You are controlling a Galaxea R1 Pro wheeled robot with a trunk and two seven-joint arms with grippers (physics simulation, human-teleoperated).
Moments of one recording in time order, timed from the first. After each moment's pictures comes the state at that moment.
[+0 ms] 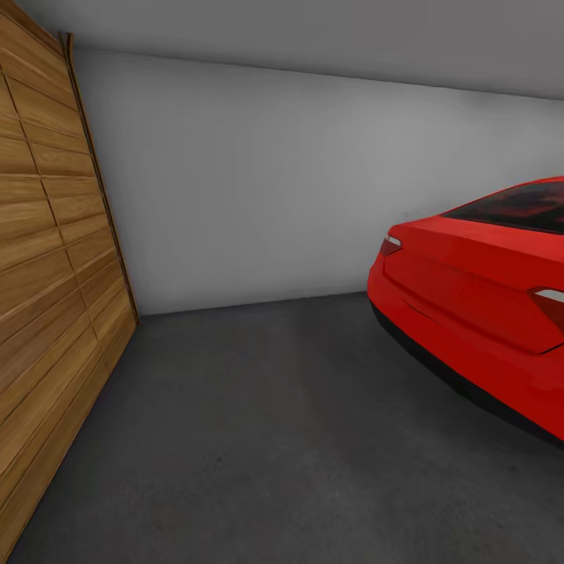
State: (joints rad) left arm 0.00 0.00 0.00 0.00 0.00 0.00 0.00; right arm 0.00 0.00 0.00 0.00 0.00 0.00 0.00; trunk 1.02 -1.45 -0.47
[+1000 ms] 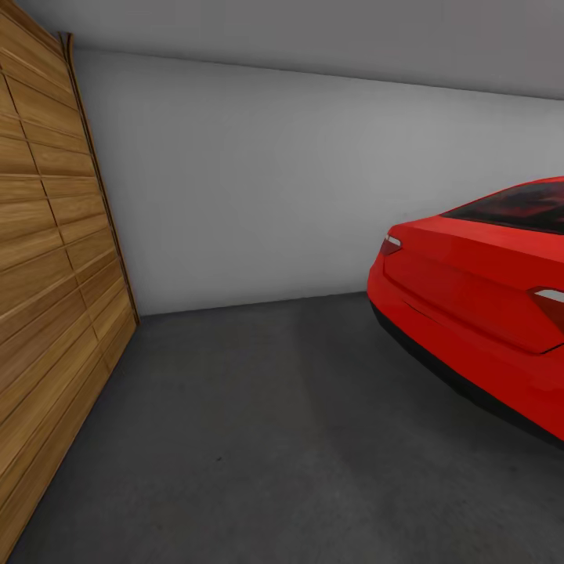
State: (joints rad) left arm 0.04 -0.10 0.00 0.00 0.00 -0.01 0.00; right arm -0.09 0.05 0.00 -0.01 0.00 -0.01 0.00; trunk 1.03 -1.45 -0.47
